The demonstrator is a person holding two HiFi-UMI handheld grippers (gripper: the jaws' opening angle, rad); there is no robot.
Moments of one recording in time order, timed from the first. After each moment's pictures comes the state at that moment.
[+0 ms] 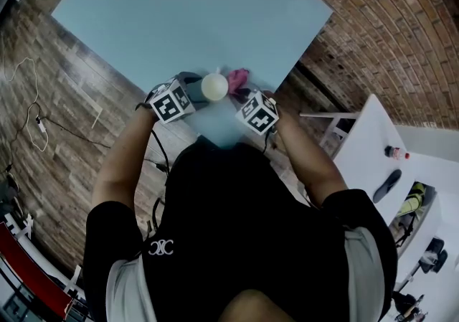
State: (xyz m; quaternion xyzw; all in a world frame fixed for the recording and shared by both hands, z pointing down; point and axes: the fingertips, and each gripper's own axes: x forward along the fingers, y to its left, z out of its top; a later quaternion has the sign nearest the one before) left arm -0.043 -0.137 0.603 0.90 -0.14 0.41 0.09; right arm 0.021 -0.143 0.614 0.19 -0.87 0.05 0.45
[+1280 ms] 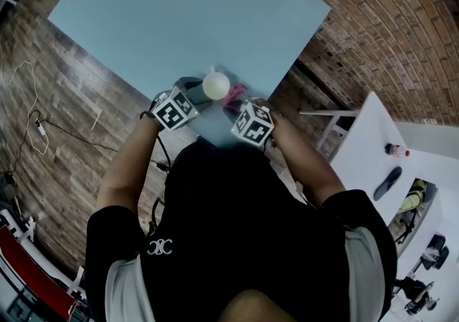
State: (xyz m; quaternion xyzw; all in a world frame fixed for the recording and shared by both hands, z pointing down) left arm -0.031 -0.137 0.604 0.90 -0.19 0.38 0.12; right arm 0.006 -0.097 0.617 0.11 -0.88 0.03 0.47
